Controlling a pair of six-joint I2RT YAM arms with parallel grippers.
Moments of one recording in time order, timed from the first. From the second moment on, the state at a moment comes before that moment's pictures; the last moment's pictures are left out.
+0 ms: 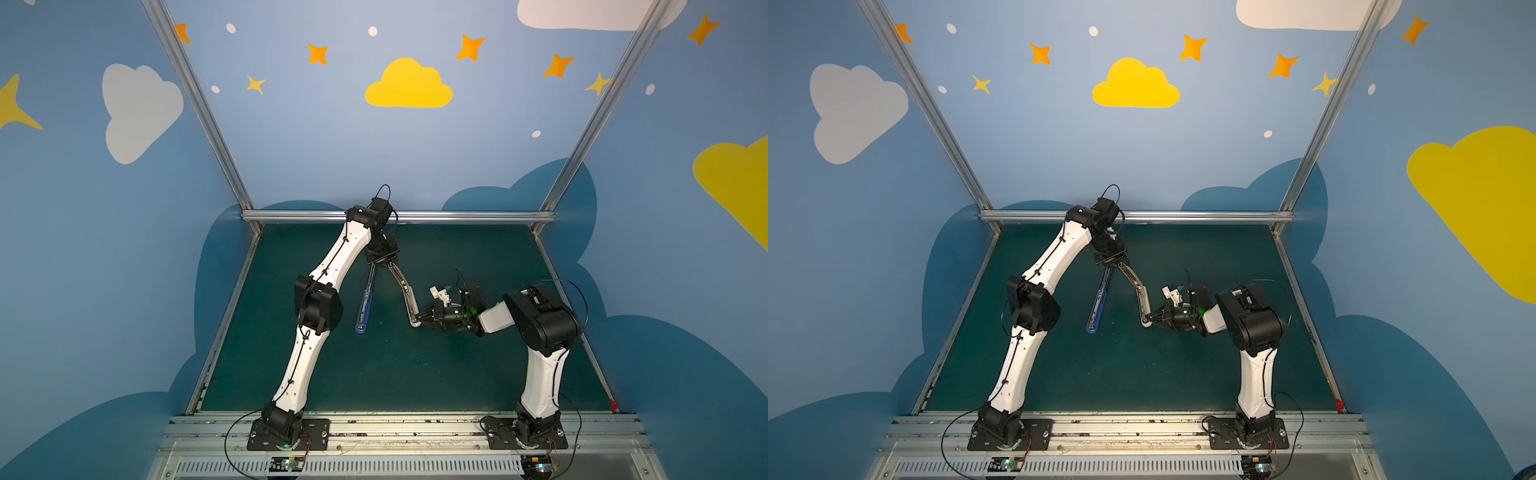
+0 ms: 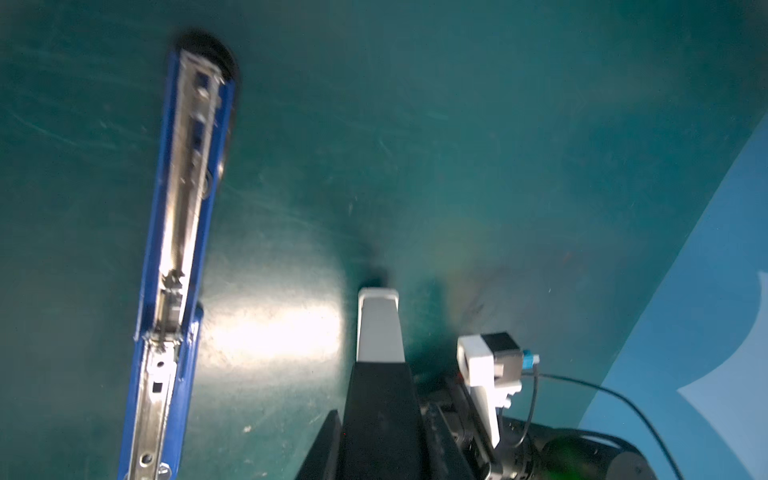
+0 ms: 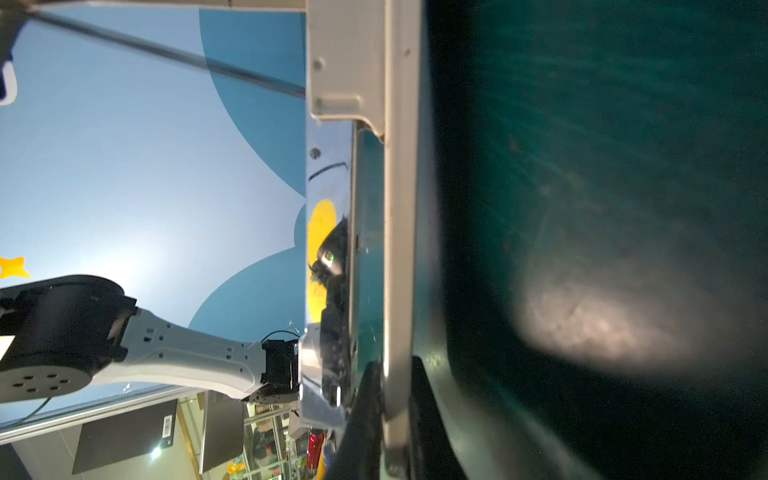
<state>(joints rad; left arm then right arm) -0.40 2.47 2.59 -1.38 0.31 -0.73 0.40 2.02 0.73 0.59 -1.04 0.87</state>
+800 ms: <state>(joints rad) -0.28 2.68 2.65 -1.16 0.44 -0.80 0.39 2.02 0.74 0.53 -1.10 0.77</state>
